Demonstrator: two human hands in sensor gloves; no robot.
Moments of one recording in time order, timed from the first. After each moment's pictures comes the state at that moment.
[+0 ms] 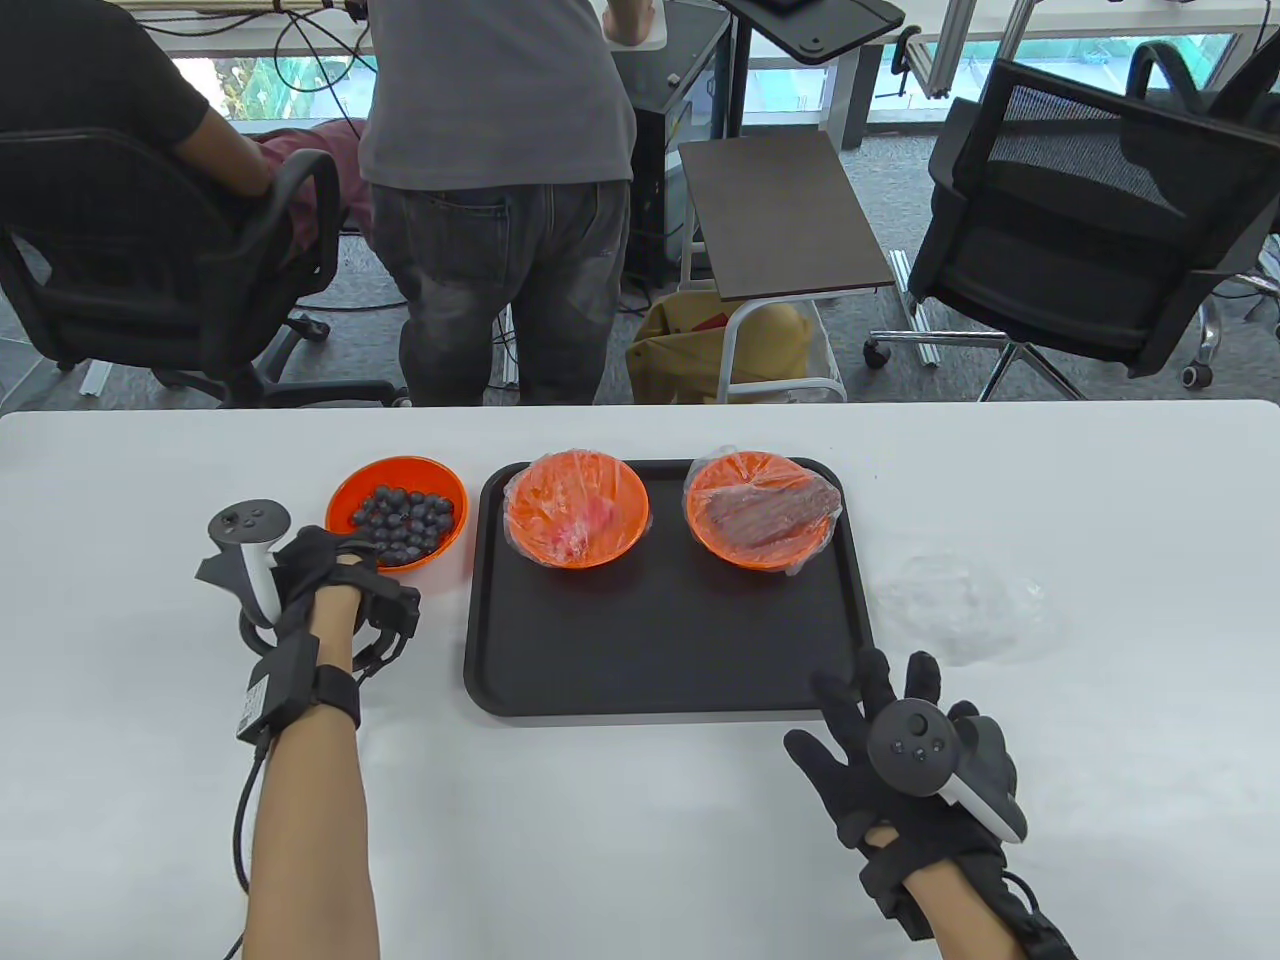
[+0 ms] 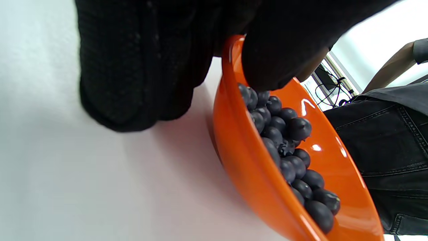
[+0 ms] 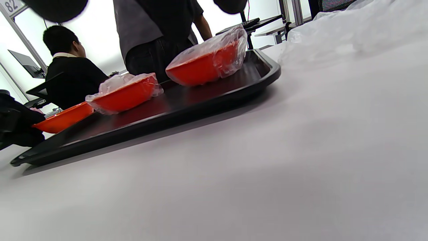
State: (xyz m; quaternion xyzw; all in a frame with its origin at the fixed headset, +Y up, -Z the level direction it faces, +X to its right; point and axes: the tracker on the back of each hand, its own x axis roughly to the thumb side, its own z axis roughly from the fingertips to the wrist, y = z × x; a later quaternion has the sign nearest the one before) left_hand -0.353 -0.749 -0.440 -0.05 0.41 0.41 0.81; right_hand 0.206 -0.728 -0.251 0.06 0.09 0.98 0.19
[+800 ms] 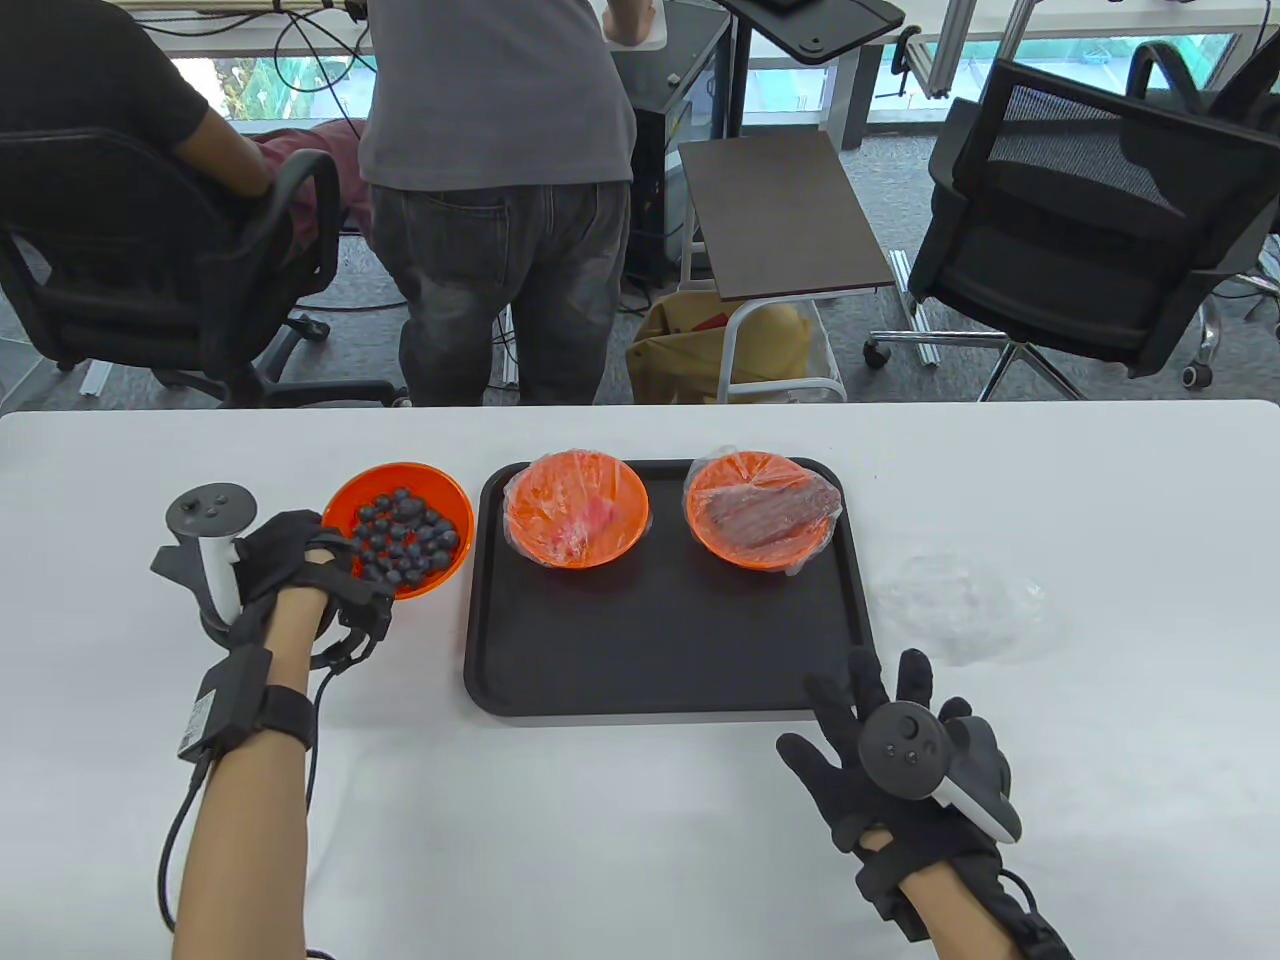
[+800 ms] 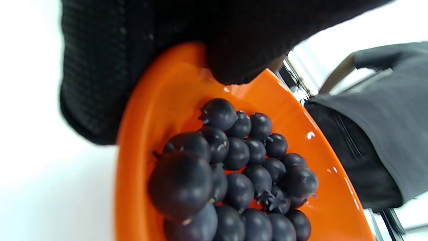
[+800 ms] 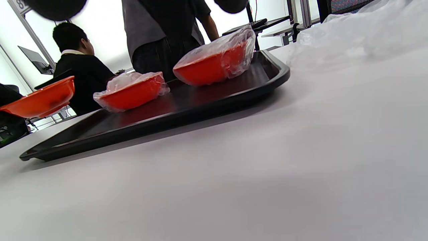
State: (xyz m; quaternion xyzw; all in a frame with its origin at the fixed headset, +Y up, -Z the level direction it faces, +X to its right) left_hand -0.357 -0.686 -0.408 -0.06 0.33 0.43 0.84; right_hand 0.201 -0.728 -0.250 0.07 0.08 0.98 0.18
